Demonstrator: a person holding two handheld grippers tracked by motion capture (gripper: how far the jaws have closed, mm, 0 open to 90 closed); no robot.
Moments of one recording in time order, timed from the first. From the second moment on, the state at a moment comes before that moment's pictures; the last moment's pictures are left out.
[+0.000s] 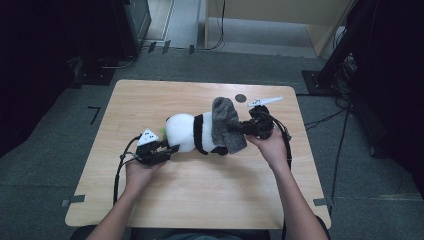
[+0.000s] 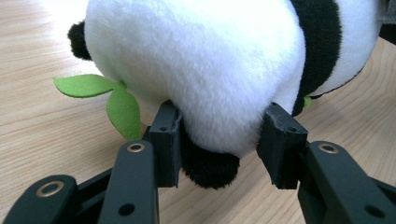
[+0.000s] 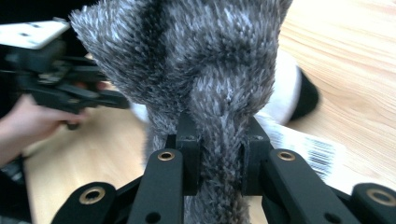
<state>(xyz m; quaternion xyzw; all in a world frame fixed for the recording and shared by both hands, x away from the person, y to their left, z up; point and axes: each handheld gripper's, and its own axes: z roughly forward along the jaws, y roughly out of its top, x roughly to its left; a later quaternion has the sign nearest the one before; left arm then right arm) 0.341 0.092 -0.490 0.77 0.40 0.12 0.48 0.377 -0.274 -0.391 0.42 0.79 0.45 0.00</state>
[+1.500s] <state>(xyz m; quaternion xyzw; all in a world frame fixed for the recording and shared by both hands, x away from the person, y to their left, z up) 0.340 0.089 -0.488 0.78 0.40 0.12 0.47 0.354 -0.137 -0.454 0.29 0.87 0.39 0.04</state>
